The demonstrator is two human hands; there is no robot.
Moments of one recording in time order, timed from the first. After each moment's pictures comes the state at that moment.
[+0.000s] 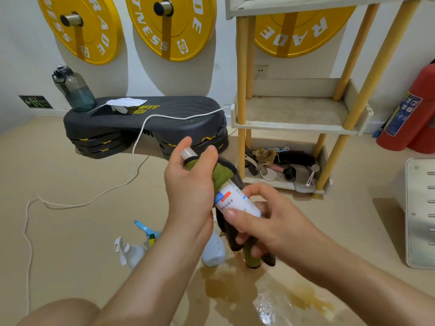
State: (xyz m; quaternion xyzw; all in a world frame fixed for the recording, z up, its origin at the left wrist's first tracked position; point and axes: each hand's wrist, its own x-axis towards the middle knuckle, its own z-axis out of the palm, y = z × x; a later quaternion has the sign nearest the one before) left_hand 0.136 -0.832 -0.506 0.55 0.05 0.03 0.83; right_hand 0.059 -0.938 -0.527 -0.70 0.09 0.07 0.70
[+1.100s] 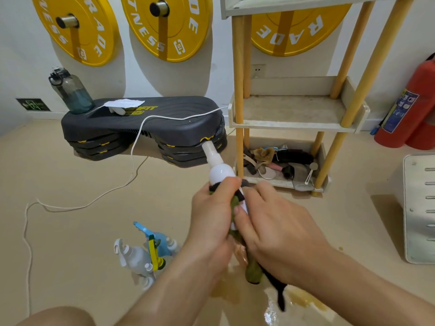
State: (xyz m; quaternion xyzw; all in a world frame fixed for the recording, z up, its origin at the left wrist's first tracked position) left_hand 0.105 -0.844 -0.526 0.55 0.12 -0.16 0.81; right_hand 0.054 -0.941 -0.534 -0.97 -0.04 -0.10 0.21
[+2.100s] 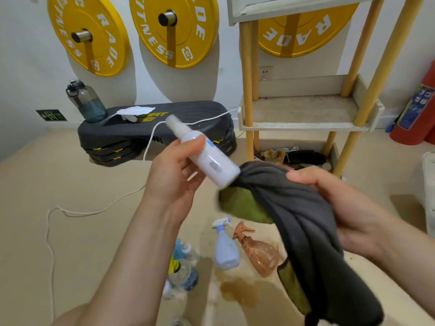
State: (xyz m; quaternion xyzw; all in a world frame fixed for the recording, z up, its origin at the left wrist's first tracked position) left_hand 0.161 -0.790 -0.478 0.57 0.04 -0.11 0.81; right_hand 0.066 -0.984 -0.507 -0.38 0.07 0.19 0.90
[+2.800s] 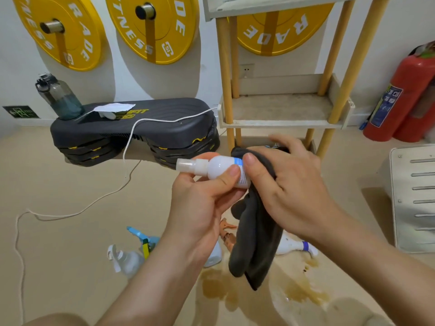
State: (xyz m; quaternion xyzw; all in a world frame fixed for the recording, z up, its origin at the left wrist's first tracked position) left_hand 0.110 -0.836 -0.504 0.52 -0.04 -0.16 0.84; right_hand 0.073 -0.976 -0.514 -0.92 0.02 -0.23 0.32
